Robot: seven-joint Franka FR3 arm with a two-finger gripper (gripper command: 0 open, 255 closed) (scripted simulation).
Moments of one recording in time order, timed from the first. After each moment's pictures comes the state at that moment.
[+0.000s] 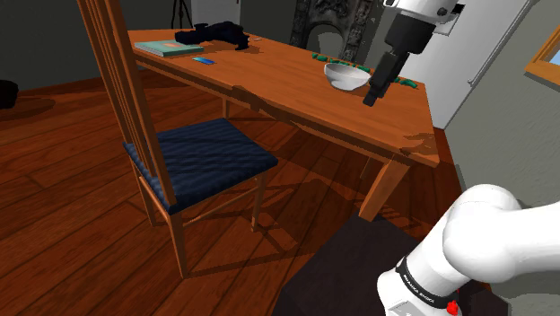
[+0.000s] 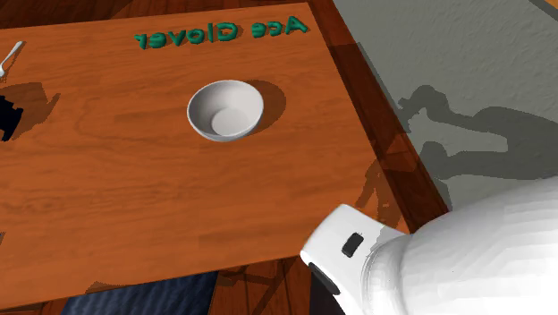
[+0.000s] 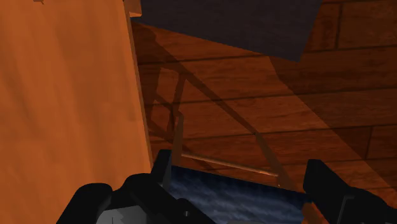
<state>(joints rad) -0.02 -0.82 0.02 -2.27 0.05 1.53 -0.17</state>
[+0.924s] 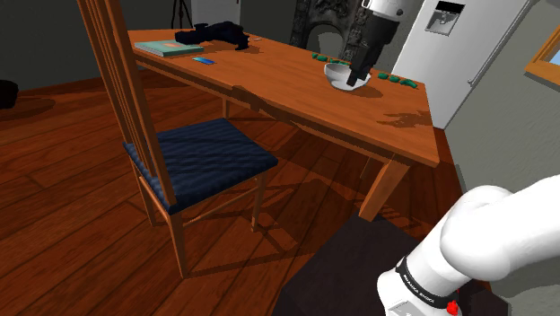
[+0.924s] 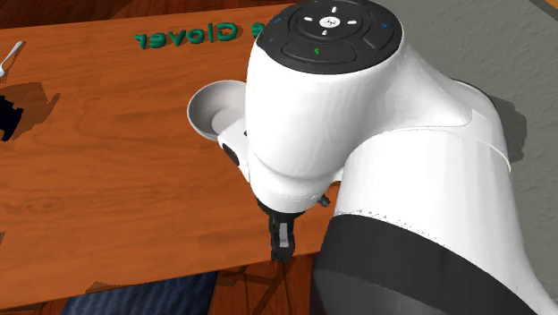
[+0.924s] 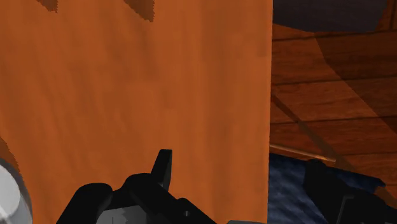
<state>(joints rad) -0.07 -0.48 -0.14 -2.06 -0.06 1.67 -0.35</state>
